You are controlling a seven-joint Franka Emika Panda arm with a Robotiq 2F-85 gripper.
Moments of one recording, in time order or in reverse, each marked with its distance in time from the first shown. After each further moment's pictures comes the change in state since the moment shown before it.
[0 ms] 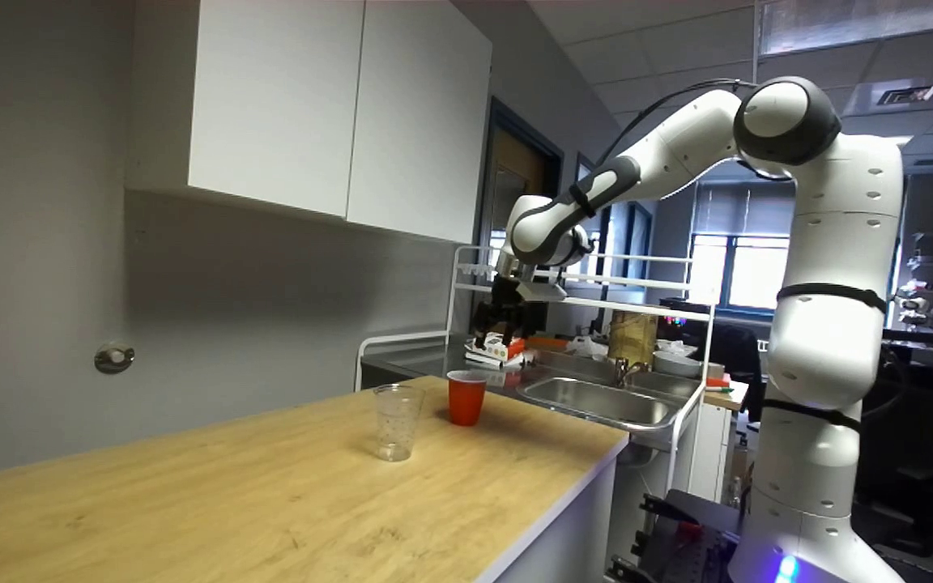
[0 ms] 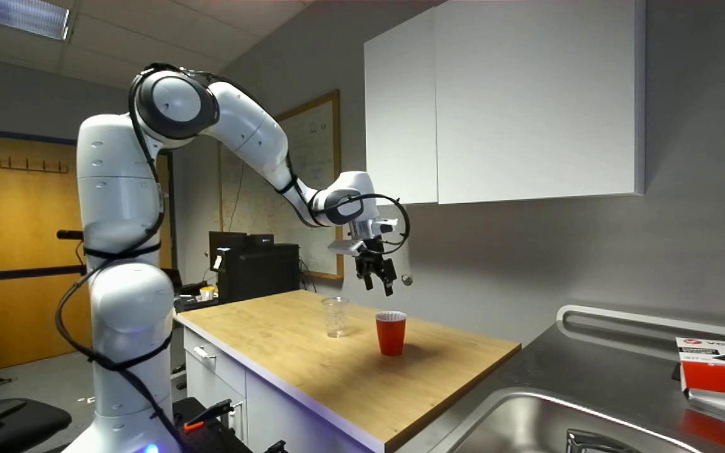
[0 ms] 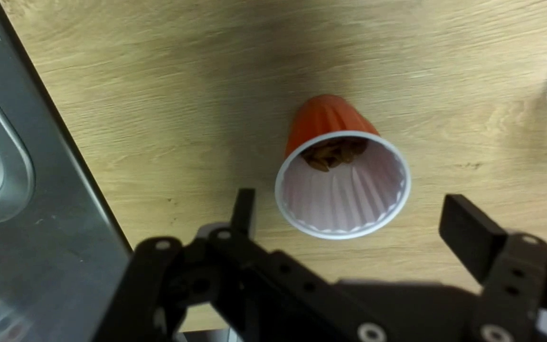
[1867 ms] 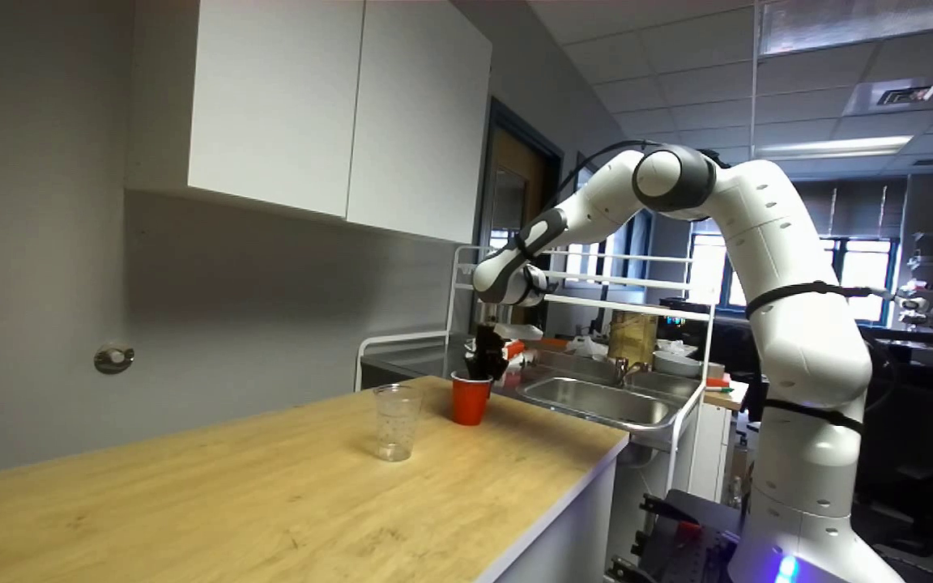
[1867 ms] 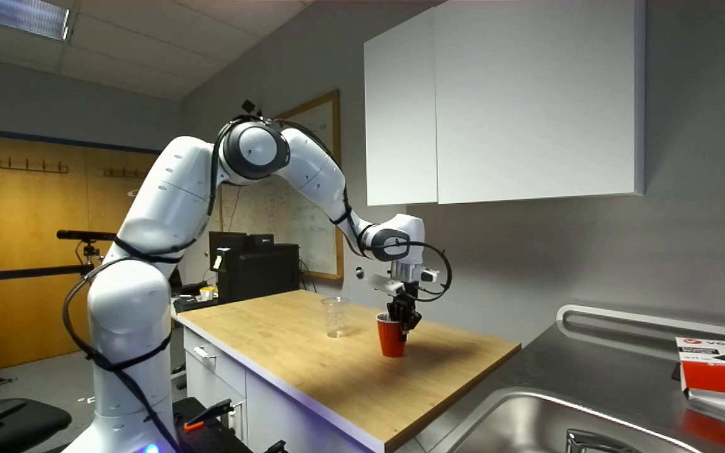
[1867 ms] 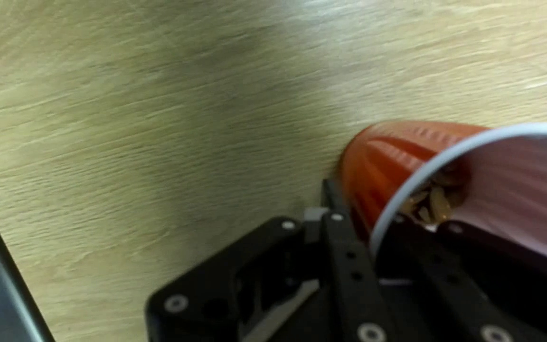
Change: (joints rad) arm -0.072 0.456 -0.023 0.367 0.155 -0.197 -0.127
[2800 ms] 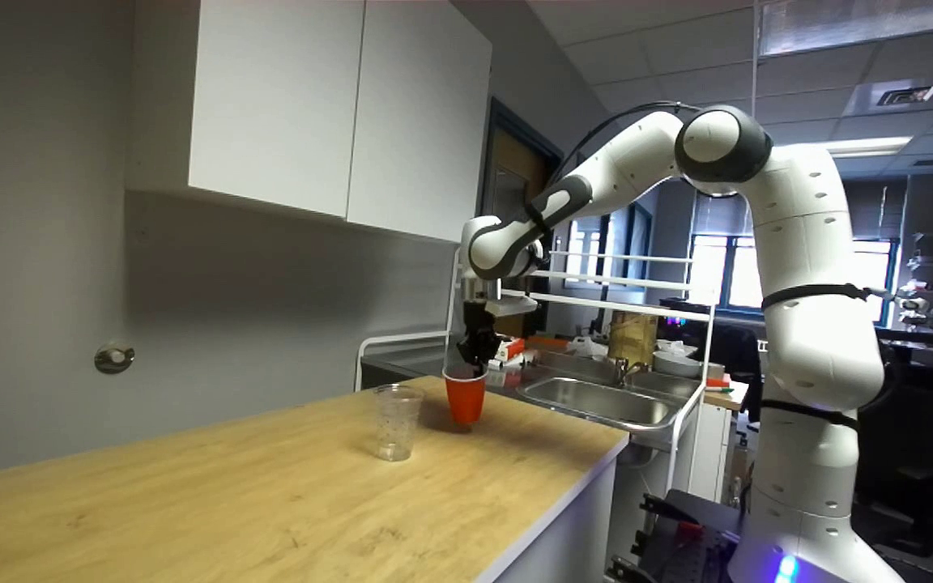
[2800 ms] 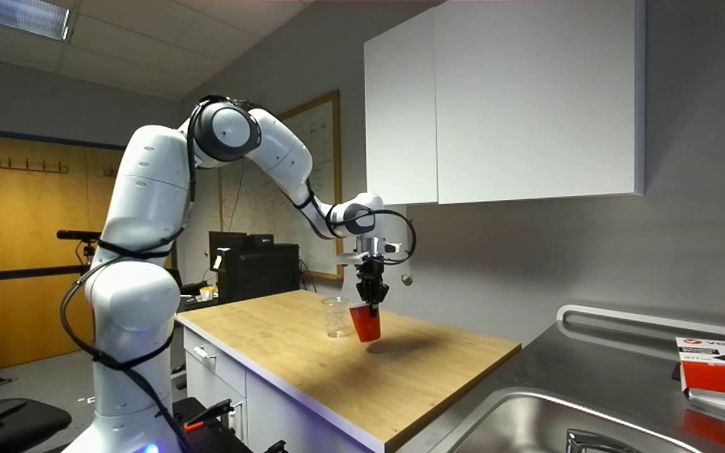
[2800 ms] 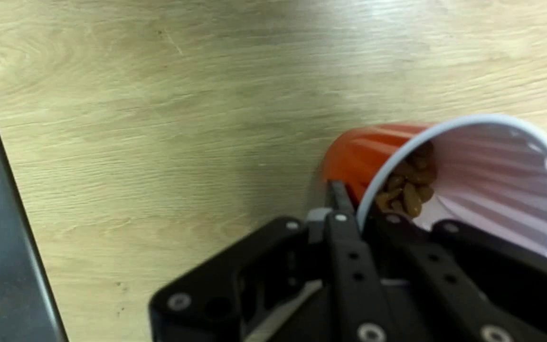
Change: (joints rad) arm 0.173 -0.209 0.011 -0.125 -0.221 -0.094 0.219
